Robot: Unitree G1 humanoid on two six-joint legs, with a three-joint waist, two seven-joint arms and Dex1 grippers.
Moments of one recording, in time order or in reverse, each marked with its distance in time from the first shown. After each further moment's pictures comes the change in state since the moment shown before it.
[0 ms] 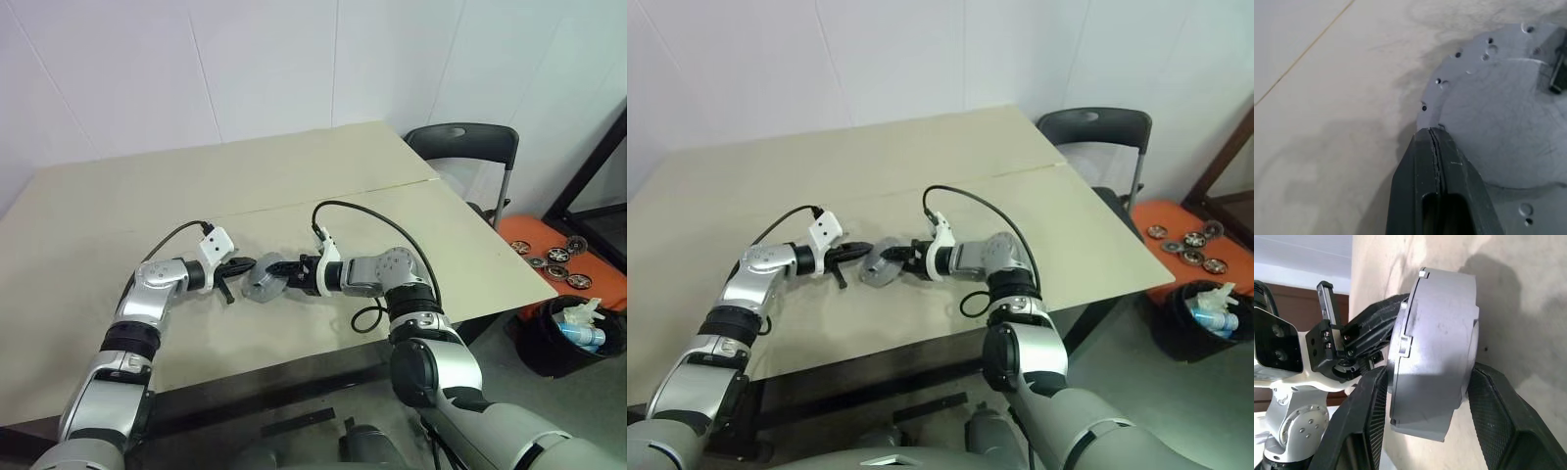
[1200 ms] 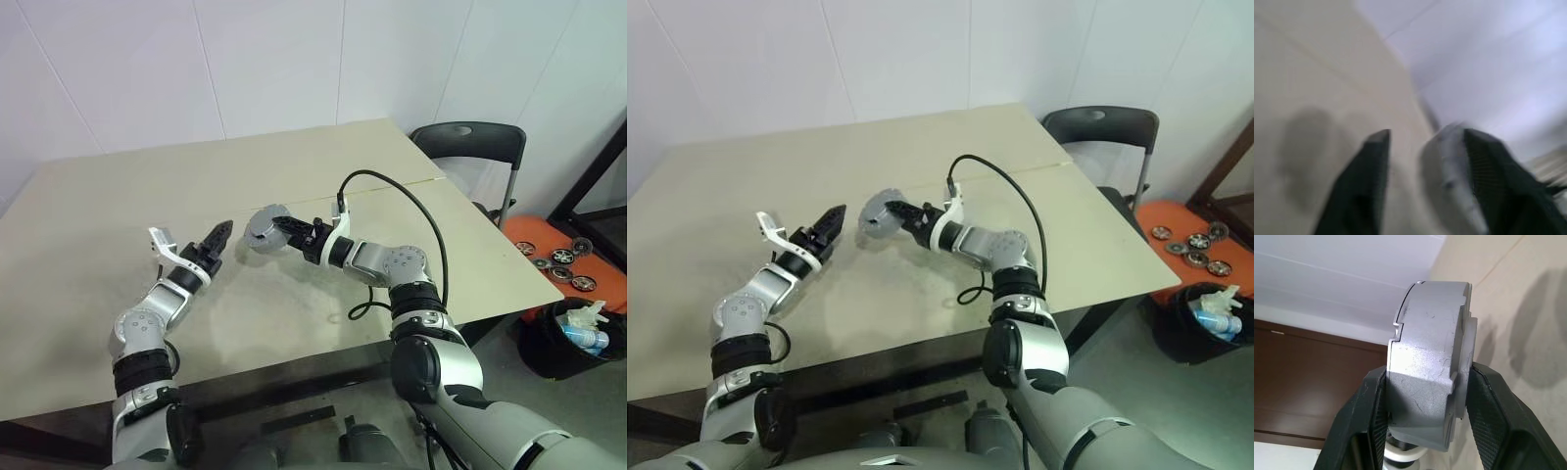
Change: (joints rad) left arm 0.125 -0.341 0.704 -0.402 -0.915 0.847 0.554; right arm -0.012 0.000 -0.102 -0.005 0.225 -0.196 0.058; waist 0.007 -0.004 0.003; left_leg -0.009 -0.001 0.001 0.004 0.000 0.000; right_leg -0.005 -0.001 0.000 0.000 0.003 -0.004
